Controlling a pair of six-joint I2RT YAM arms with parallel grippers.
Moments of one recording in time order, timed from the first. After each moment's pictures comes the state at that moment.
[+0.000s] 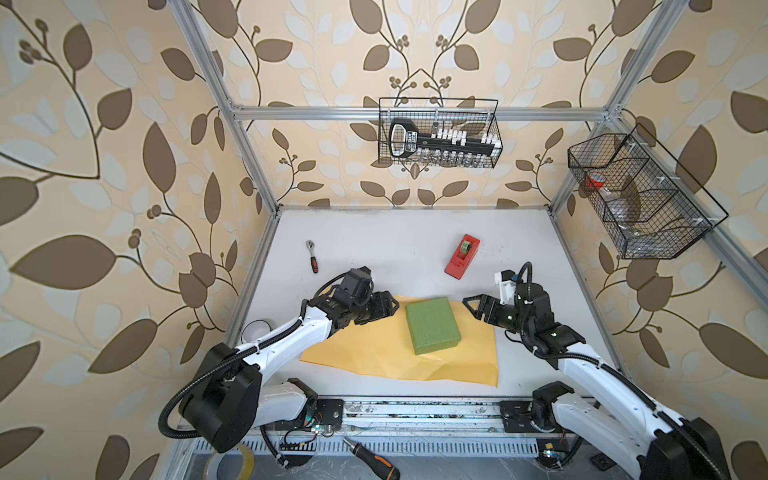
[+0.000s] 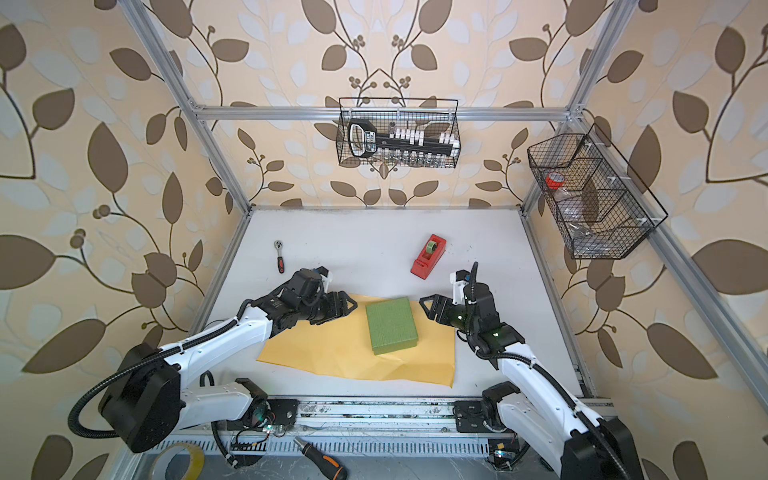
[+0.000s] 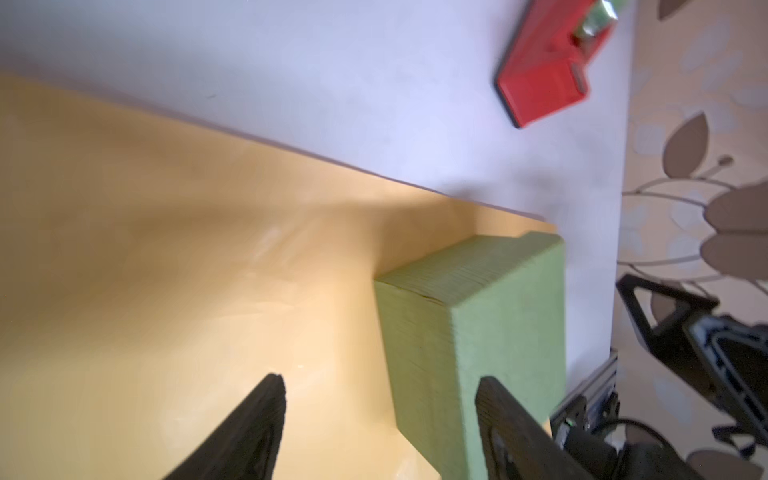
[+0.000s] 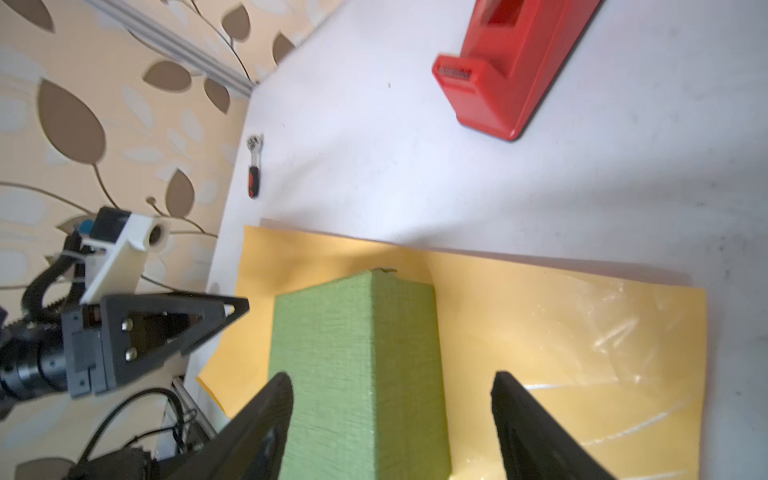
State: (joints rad) left arm -0.50 1.28 0.67 -0.29 0.29 -0.80; right arm 0.30 0.97 0.43 -0.13 -0.34 0.64
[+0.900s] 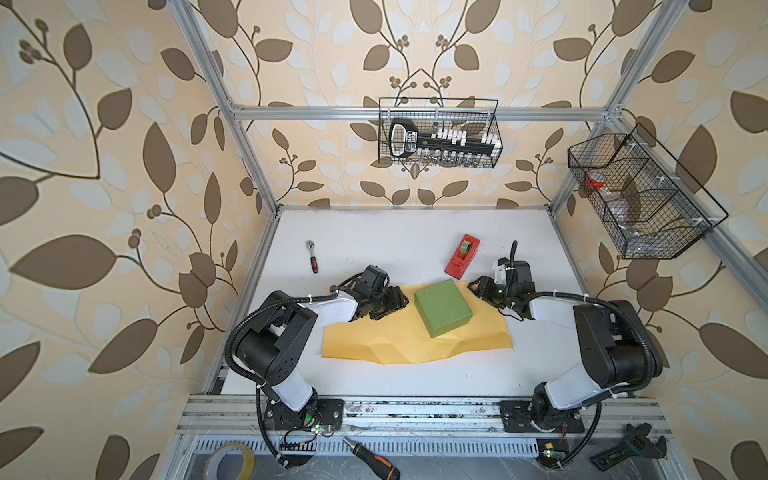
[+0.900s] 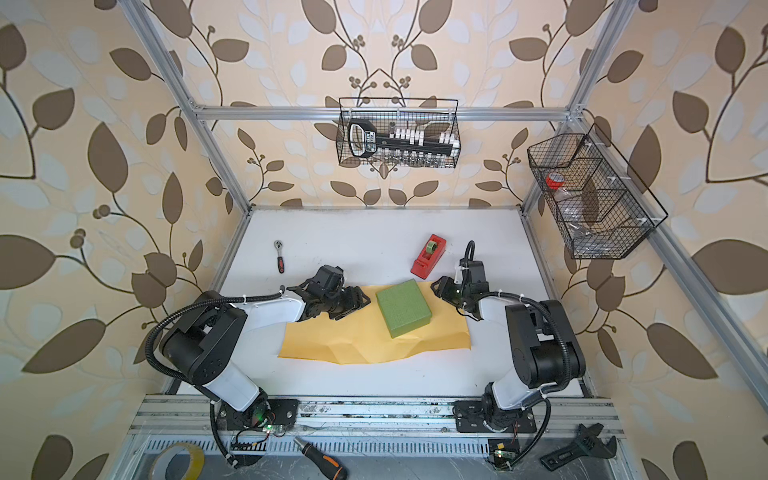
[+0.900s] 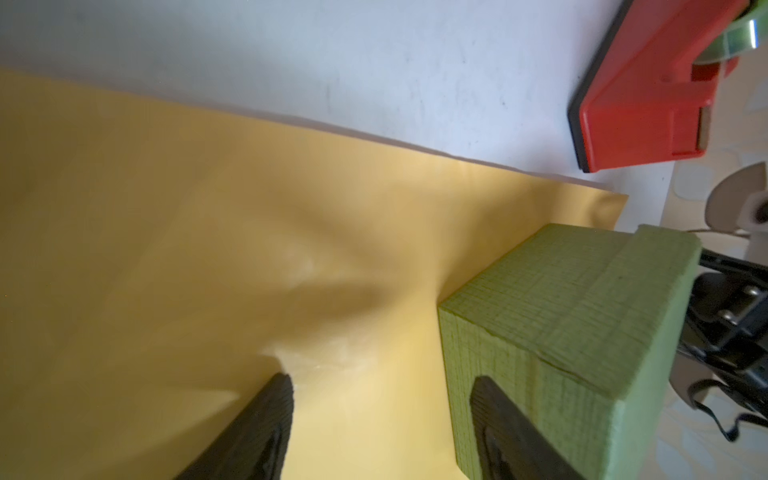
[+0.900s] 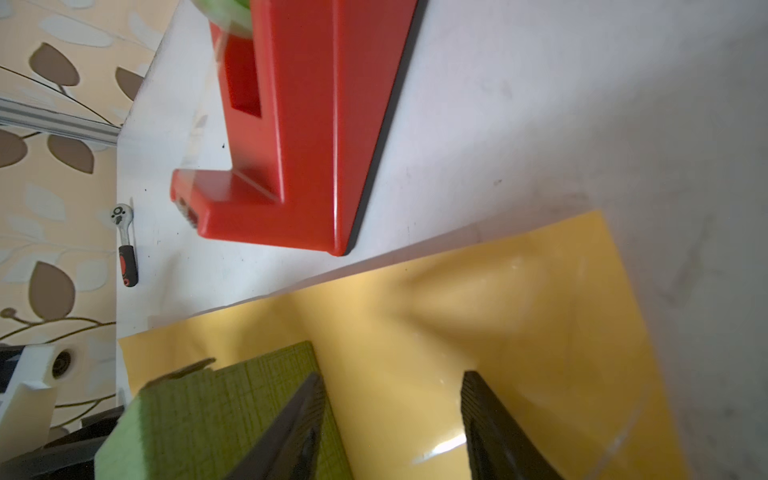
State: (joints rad) left arm -0.53 1.61 0.76 -0.06 0.27 -0.90; right arm 0.10 1.56 0.64 0.09 -0.32 0.58
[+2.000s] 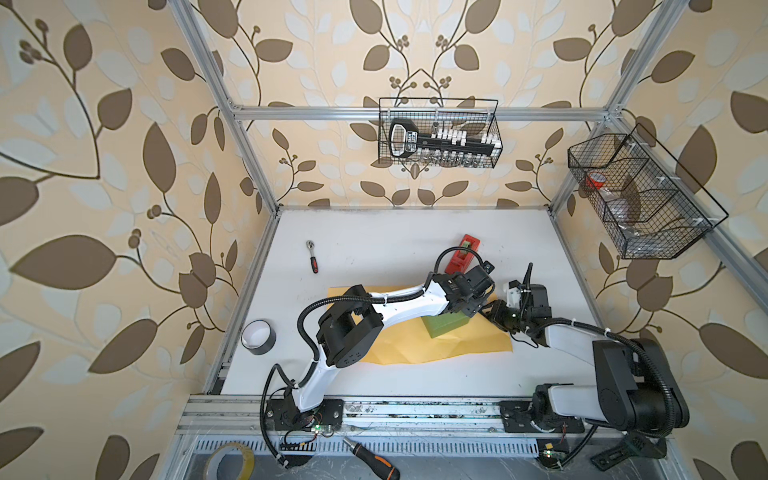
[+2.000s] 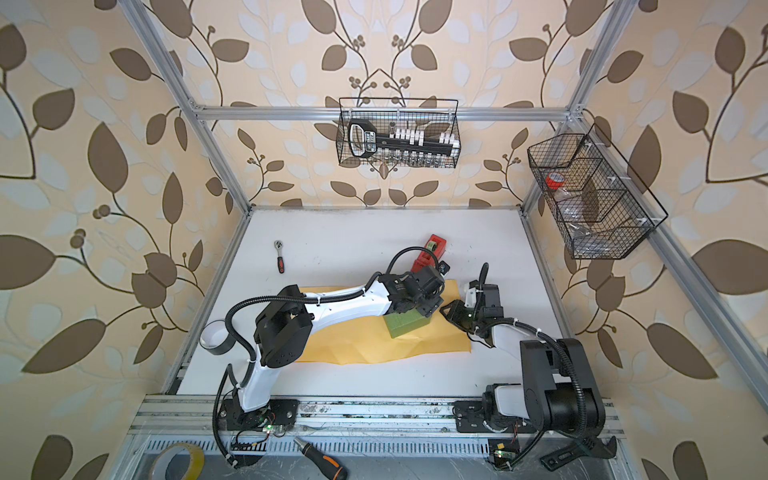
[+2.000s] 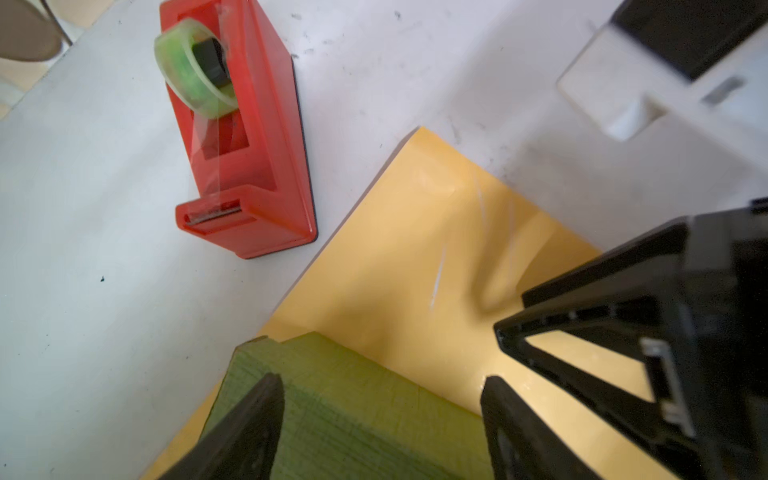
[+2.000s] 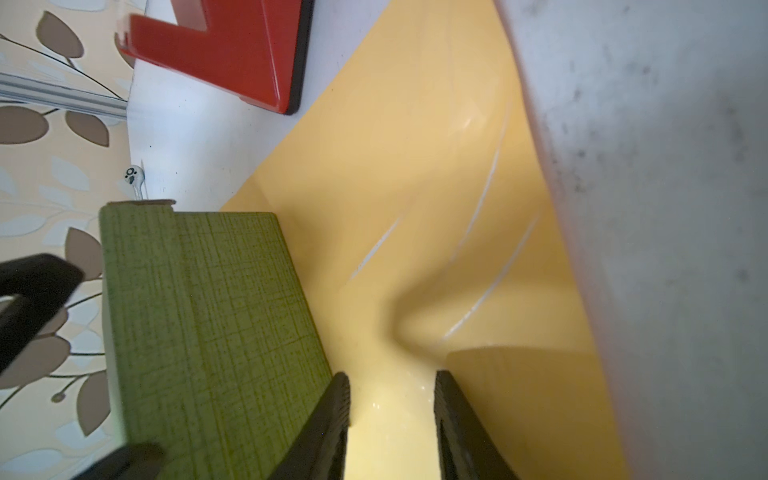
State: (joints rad) left arm -1.03 2.10 1.67 -0.51 -0.29 -0.13; right arm 0.02 1.34 0.37 0.06 -0.46 0.59
